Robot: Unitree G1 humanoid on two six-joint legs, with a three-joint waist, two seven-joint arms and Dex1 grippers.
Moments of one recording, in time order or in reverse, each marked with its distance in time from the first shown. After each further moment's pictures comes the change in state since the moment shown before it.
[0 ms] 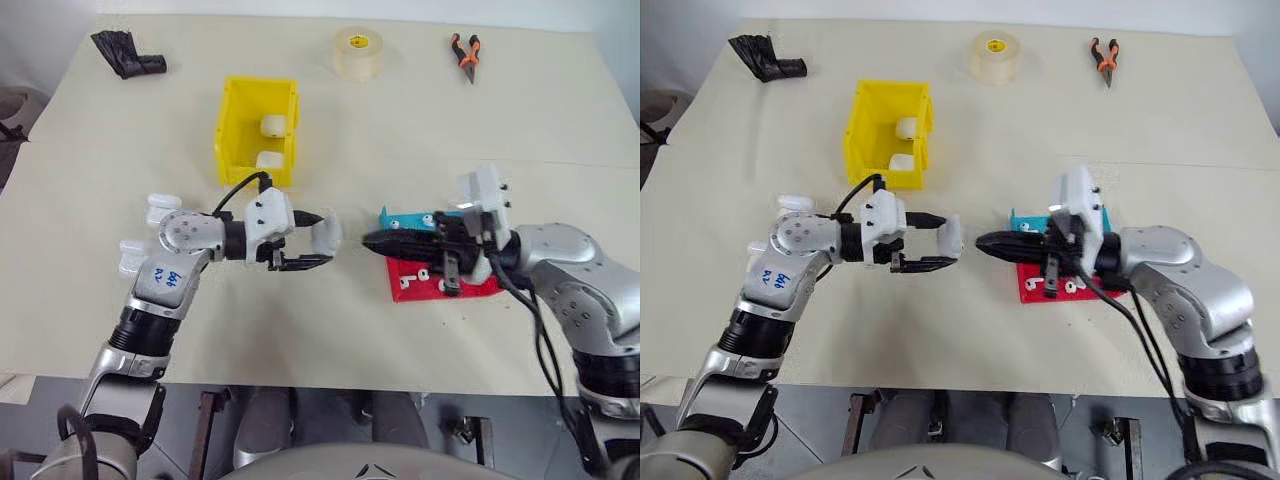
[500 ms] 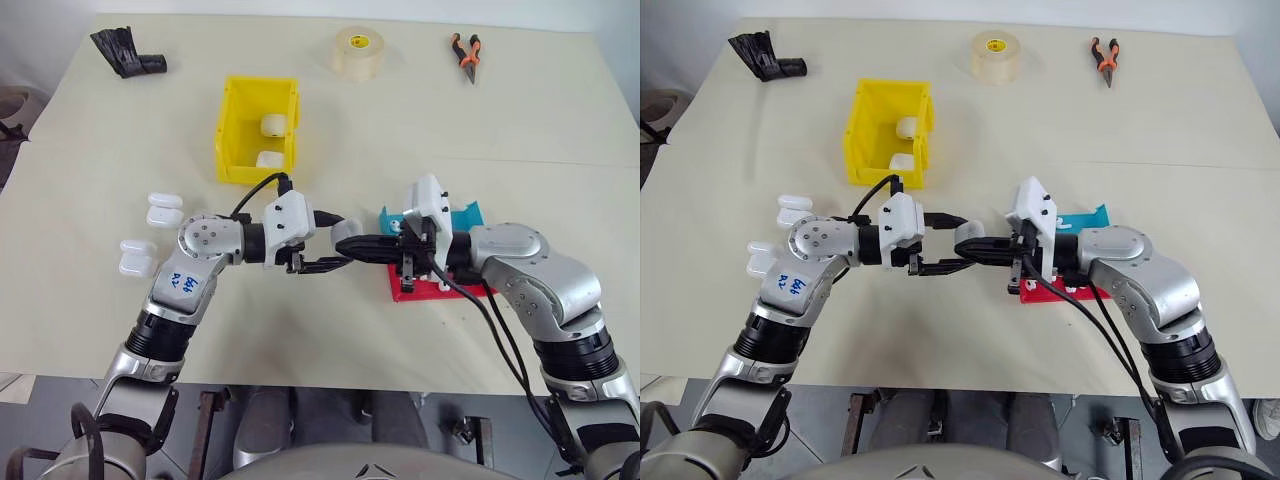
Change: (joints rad) left arm 0.033 -0.040 -0.001 -0.078 -0.003 0.027 0.052; right arm 0.042 -0.004 0.040 0.096 -0.106 -0.028 0.056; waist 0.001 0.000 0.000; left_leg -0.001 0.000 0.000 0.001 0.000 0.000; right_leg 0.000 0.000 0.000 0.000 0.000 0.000
